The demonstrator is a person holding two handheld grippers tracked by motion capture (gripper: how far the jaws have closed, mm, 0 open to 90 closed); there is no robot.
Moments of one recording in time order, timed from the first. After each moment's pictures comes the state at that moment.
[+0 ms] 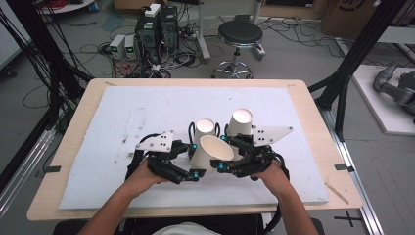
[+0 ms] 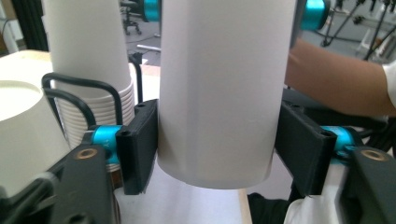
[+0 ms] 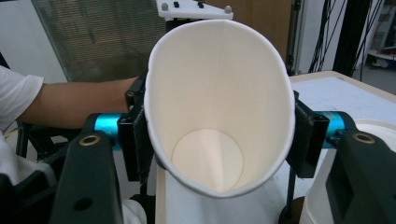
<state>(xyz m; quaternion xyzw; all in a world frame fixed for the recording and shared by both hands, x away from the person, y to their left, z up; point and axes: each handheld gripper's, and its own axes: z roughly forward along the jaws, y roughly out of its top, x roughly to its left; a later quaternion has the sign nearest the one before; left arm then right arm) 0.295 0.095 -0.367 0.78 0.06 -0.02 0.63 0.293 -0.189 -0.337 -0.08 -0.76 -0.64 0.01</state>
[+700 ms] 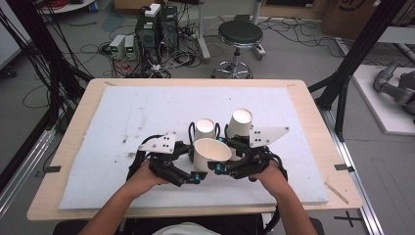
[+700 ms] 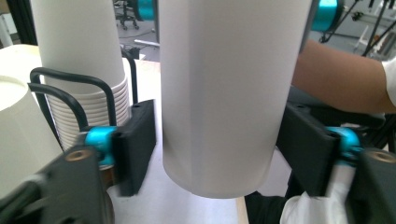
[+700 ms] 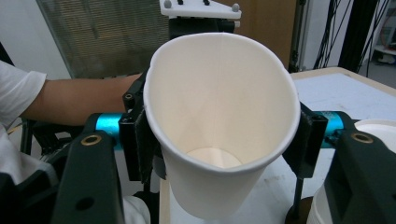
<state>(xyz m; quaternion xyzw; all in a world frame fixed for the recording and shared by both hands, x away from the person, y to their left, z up) 0.293 0.092 -0.368 0.78 0.05 -0.03 0.62 0.291 -0.183 -0.337 -0.08 -0.77 -0.63 0.01</state>
